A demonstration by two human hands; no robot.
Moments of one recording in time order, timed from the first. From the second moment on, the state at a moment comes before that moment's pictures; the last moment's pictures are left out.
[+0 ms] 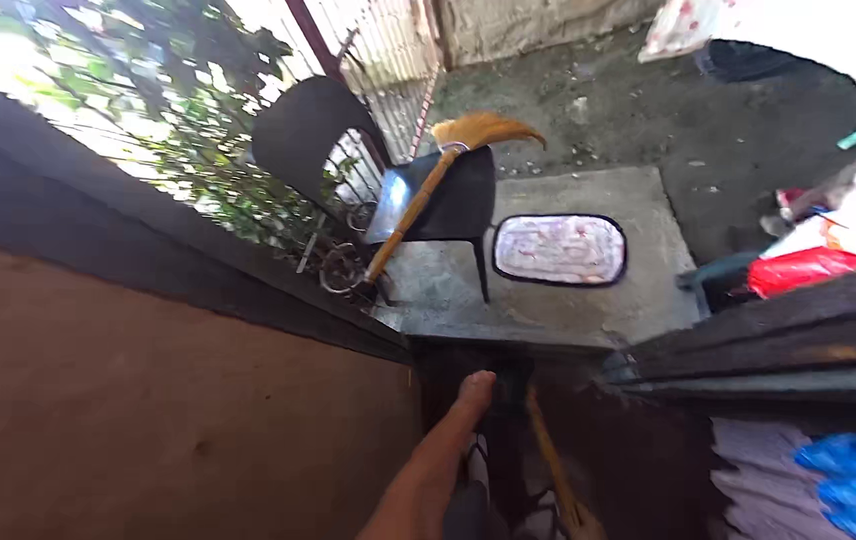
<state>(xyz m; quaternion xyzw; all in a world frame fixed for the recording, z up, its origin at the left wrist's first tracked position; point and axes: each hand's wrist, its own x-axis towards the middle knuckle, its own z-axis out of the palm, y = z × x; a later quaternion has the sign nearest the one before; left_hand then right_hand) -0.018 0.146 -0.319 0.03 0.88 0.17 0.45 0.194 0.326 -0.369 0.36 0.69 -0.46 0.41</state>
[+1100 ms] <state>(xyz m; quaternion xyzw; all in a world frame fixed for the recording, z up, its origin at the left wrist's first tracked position) -0.059 0.090 -0.328 0.03 0.90 0.13 0.41 0.087 0.350 -0.379 0.36 0.73 -0.35 0.47</state>
